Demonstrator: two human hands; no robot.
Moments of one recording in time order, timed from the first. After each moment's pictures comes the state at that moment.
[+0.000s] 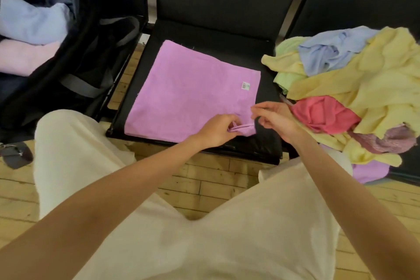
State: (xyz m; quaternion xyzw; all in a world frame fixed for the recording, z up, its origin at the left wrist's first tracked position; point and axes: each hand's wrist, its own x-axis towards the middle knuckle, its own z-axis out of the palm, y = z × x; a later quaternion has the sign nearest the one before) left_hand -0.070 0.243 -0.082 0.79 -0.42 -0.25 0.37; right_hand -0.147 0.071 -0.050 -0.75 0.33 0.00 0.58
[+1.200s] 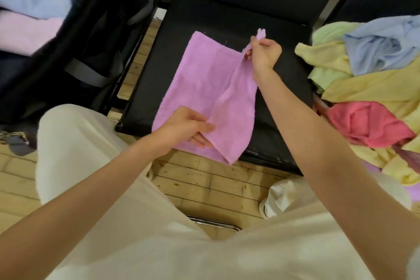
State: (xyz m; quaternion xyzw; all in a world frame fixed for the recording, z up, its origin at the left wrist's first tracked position) left_hand -0.020 0.338 -0.045 0.71 -0.05 -0.47 0.52; right_hand 0.064 0.087 -0.092 -0.63 0.41 -0.26 0.61
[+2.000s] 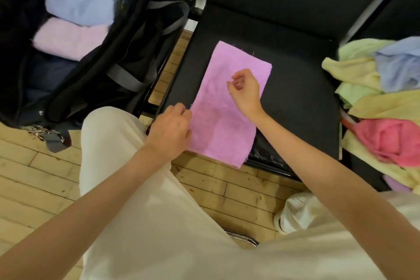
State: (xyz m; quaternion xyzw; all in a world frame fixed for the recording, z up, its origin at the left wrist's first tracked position) left_hand 0.008 0.421 -0.082 0.94 -0.32 -0.08 0.12; right_hand 0.035 0.198 -0.115 -0.84 0.19 -0.13 0.49
